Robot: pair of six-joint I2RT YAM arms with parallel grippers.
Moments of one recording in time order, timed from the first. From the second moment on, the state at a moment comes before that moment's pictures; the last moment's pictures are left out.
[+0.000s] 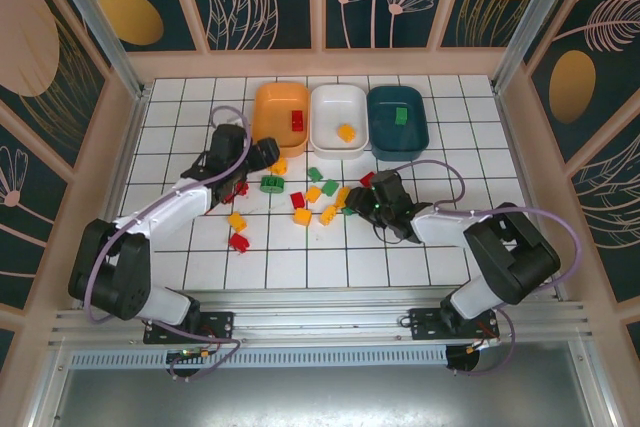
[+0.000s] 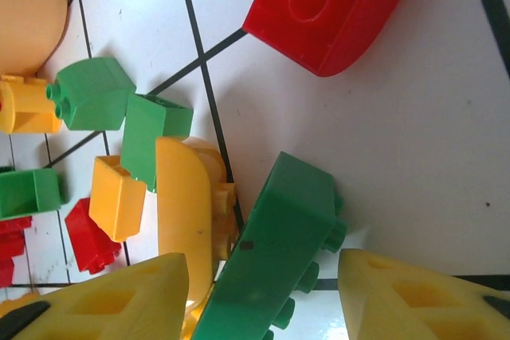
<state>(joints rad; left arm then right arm) -0.39 1.45 0.86 -0.05 -0.01 -0.64 0.62 1.52 0.57 0.17 -0.07 1.02</state>
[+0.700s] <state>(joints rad) -0.39 1.22 0.69 -0.06 -0.04 -0.66 0.60 1.33 0.61 0.07 -0.03 0.95</state>
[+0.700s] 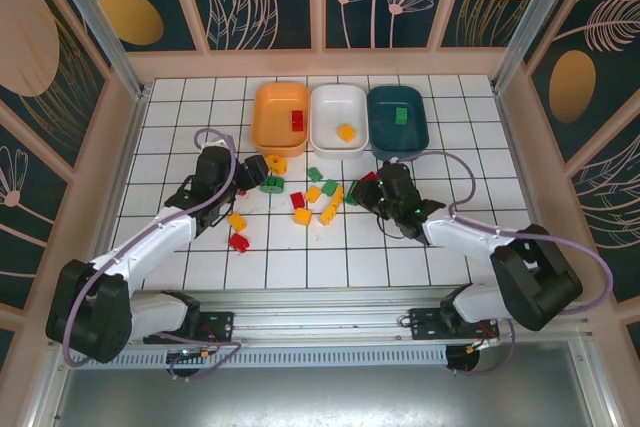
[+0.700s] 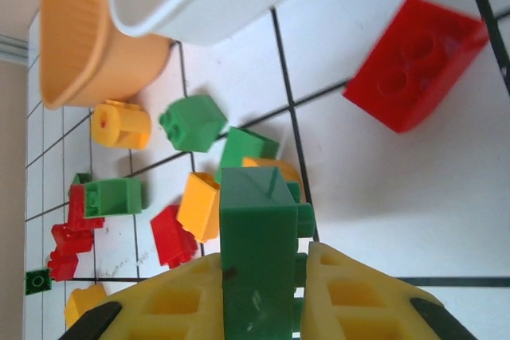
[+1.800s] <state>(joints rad) -0.39 1.05 0.59 -0.20 0.01 -0.75 0.18 1.96 1.45 -0.33 0.04 0.41</state>
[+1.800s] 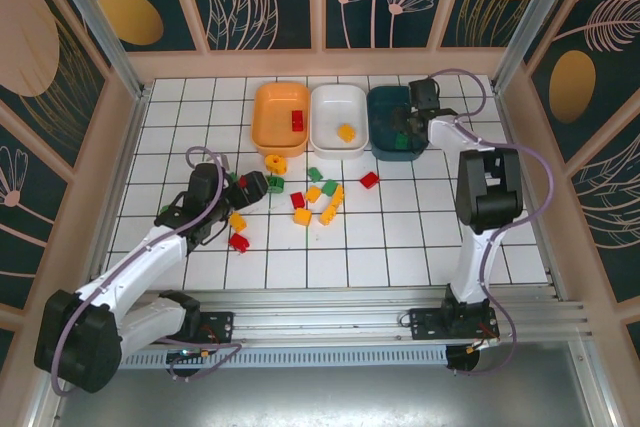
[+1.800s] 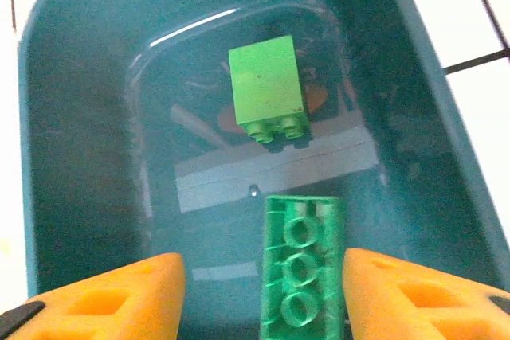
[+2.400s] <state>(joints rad) -0.39 0.88 0.41 -0.30 -0.01 -0.94 0.58 1.61 1.05 -0.15 0.05 0.42</state>
